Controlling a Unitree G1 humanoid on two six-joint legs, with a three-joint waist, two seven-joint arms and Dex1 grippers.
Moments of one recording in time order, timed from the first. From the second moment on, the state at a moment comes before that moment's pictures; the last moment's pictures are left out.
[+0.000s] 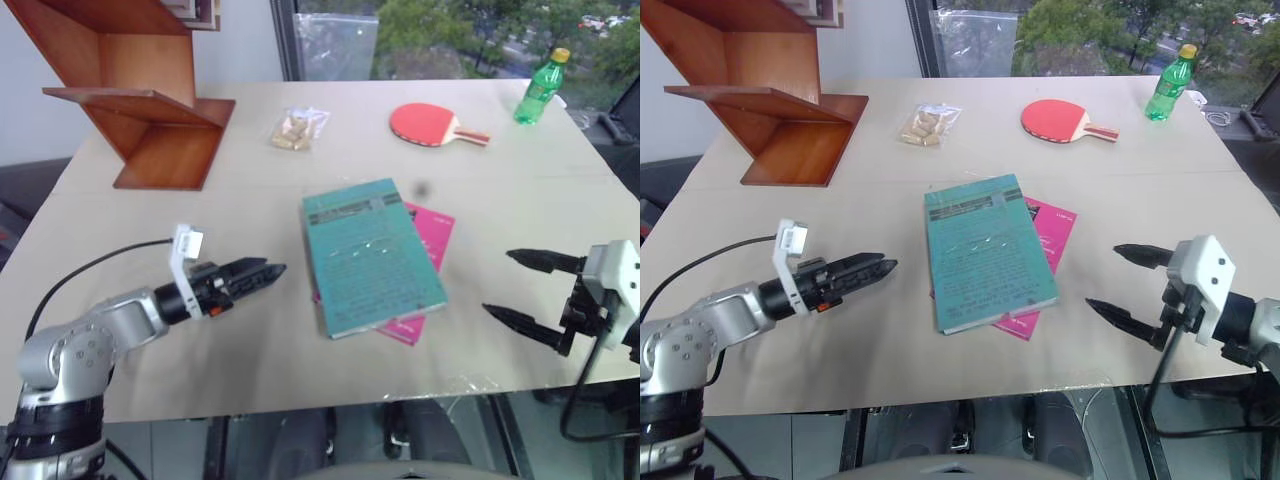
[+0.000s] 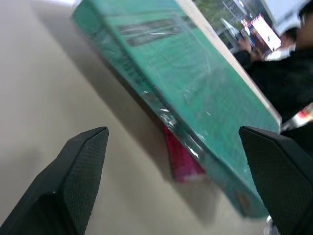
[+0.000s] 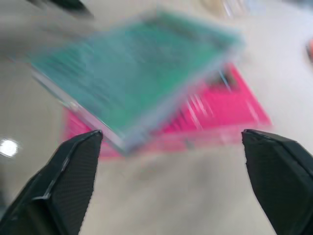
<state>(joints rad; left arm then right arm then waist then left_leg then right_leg) -0.19 0.70 0.34 -0.12 -1.09 1.11 -0.66 0.21 -0.83 -0.50 -0.74 0.71 0.53 0.97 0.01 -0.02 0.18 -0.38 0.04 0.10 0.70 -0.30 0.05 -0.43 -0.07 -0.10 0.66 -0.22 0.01</state>
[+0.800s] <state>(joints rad) -0.62 0.36 0.31 0.43 -1.05 1.39 -0.52 0.14 -0.86 -0.40 -0.98 0.83 0.57 0.72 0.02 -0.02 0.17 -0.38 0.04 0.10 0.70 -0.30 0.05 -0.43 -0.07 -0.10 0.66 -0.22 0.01</state>
